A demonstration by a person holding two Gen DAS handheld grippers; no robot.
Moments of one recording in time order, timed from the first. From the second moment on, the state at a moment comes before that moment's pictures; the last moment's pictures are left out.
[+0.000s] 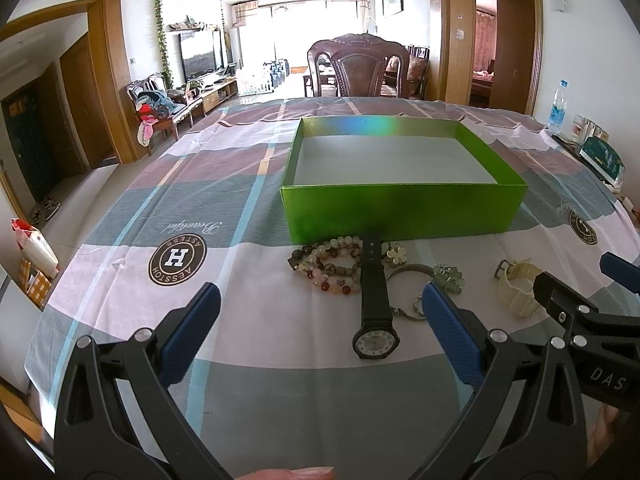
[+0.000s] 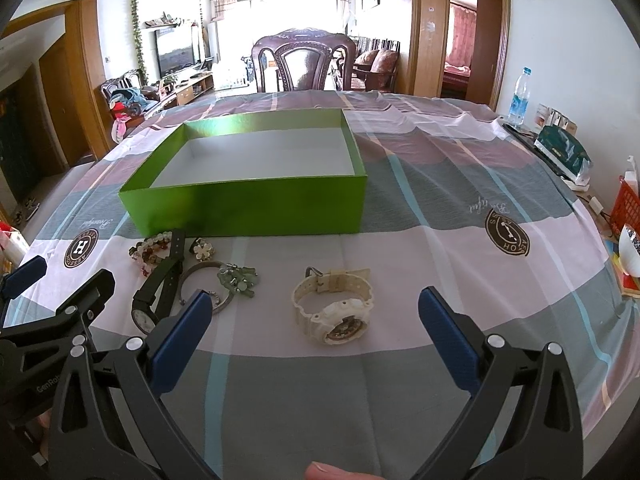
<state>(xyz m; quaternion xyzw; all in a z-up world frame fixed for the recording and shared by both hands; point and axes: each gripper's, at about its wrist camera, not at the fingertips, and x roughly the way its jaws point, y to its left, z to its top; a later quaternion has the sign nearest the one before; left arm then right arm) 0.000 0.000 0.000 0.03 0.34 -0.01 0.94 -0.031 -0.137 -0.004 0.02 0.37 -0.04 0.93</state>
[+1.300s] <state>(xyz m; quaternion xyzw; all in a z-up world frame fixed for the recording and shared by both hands) -0.004 0.006 0.001 0.03 0.34 -0.01 0.94 -0.030 -0.136 -0.004 0.02 0.37 -0.04 0.93</state>
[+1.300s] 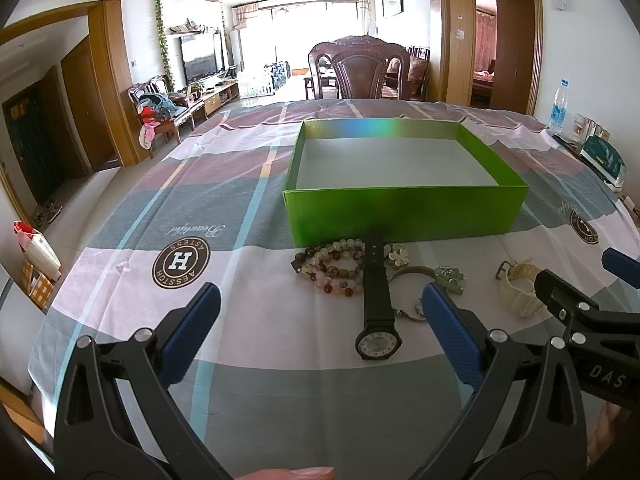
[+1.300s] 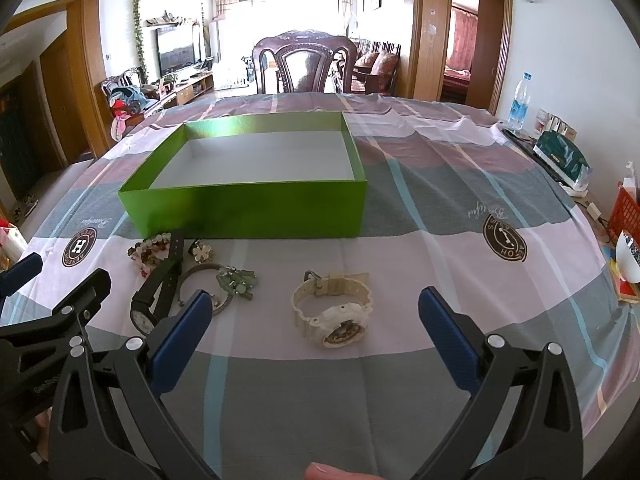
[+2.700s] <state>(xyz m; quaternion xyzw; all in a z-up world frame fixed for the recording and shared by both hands) 0.005 0.005 -0.004 0.05 0.36 0.00 0.93 -0.034 -0.162 -0.007 -0.01 0.39 -0.06 0.92</state>
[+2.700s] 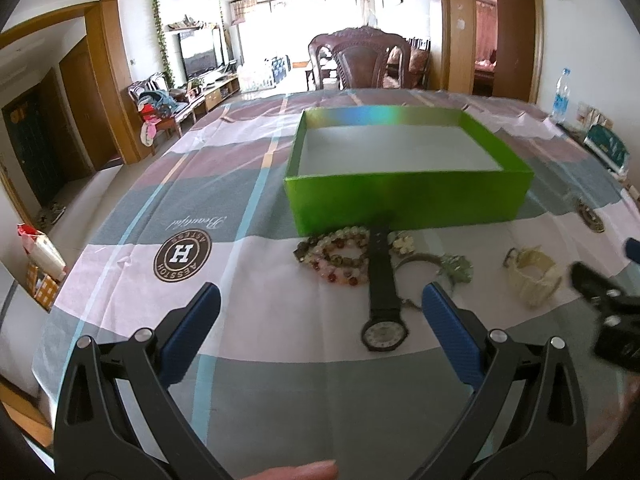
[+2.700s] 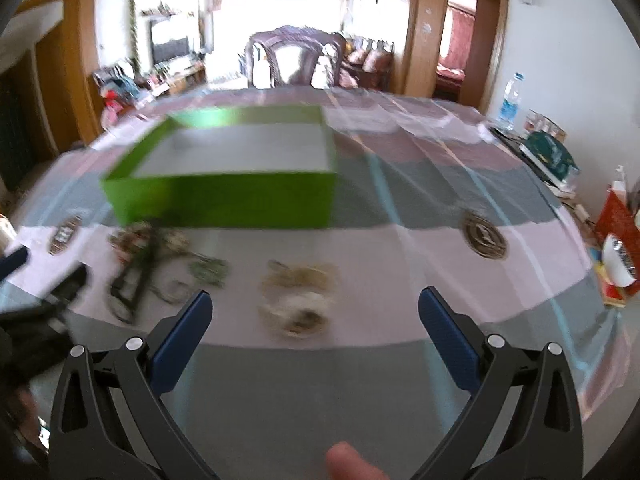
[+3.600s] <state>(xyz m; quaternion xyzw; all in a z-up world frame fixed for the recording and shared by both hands) 0.041 -0.004 -0.042 0.02 0.46 -0.07 0.88 0.011 -0.169 -0.059 0.04 0.48 0.03 0.88</state>
